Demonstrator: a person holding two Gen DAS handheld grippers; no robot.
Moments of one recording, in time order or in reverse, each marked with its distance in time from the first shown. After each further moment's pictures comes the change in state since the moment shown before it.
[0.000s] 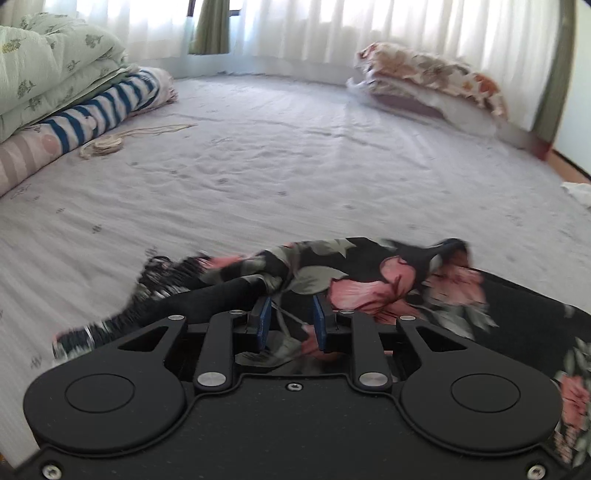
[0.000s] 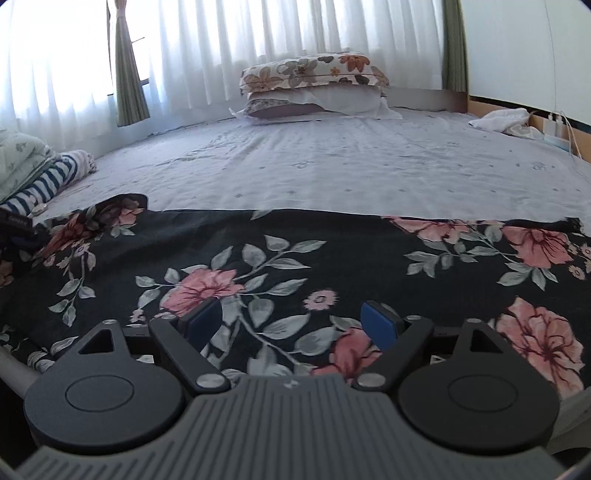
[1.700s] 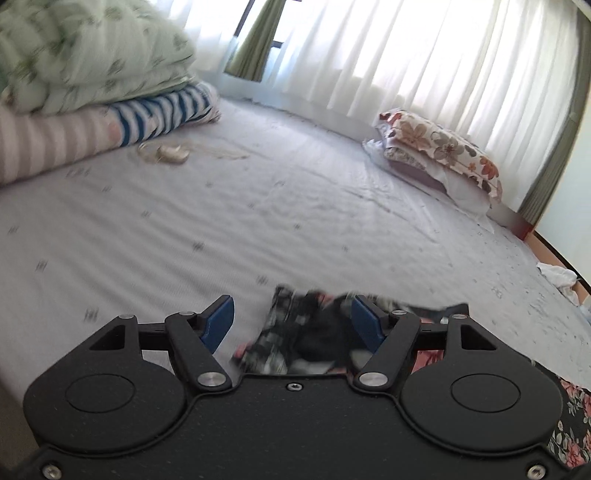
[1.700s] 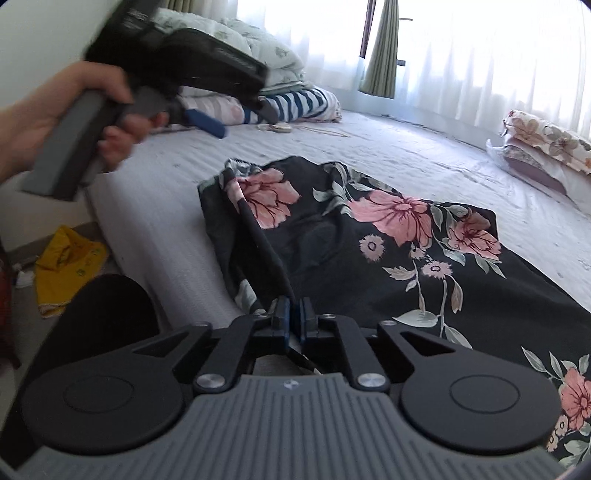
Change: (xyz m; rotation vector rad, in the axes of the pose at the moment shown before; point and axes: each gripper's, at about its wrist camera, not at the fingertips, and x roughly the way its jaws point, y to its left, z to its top) left arm -0.068 0.150 0.008 -0.185 -0.138 -0.143; right arm 0.019 0.261 -0.028 -0.533 0.035 0.518
